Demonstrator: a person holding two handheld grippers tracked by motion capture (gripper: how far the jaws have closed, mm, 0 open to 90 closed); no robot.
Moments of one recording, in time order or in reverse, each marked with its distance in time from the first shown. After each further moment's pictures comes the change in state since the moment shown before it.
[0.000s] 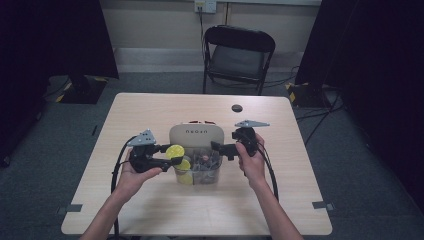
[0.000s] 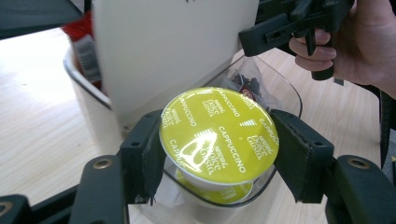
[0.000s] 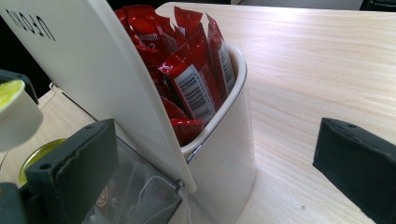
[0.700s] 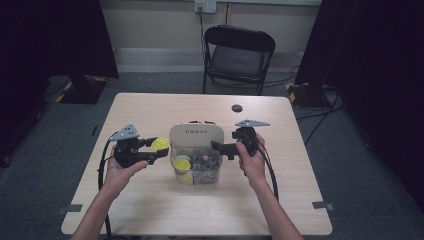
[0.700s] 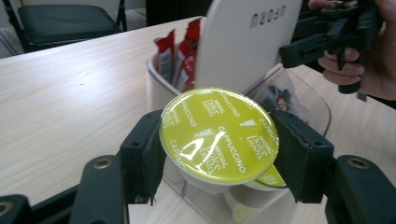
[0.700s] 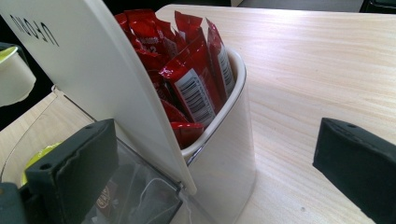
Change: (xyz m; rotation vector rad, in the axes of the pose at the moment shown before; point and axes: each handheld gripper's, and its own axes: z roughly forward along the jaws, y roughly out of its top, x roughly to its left) left arm 0.025 -0.002 -0.029 -0.041 0.085 -0.046; right arm 0.000 0.001 -0.001 -0.006 0.002 0.002
